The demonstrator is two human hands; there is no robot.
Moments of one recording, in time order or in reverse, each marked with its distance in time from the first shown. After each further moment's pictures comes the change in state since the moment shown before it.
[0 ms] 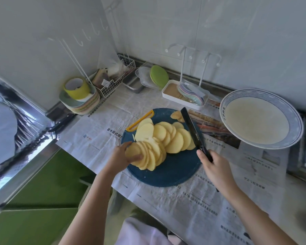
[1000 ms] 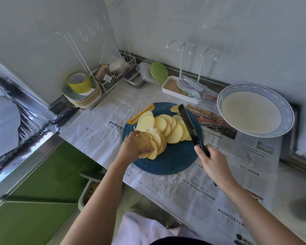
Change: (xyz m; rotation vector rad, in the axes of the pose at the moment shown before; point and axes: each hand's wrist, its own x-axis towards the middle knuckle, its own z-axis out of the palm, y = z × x) left_hand -0.019 0.026 0.024 0.038 0.100 0.062; right_hand -0.026 -0.002 0.003 -0.017 -0.020 -0.019
